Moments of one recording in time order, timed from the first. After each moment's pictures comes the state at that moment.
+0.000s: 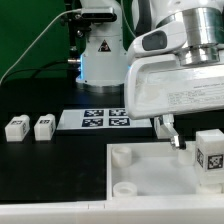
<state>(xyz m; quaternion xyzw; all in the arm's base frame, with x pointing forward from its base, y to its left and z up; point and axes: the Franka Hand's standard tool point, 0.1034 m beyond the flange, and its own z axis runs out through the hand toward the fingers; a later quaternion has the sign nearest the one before) 0.616 0.118 0.085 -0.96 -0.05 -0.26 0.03</state>
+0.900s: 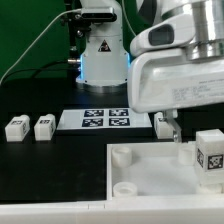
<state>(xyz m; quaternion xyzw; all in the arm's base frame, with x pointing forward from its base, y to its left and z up) 0.616 0.123 0.099 -0.99 -0.05 -0.11 0.04</state>
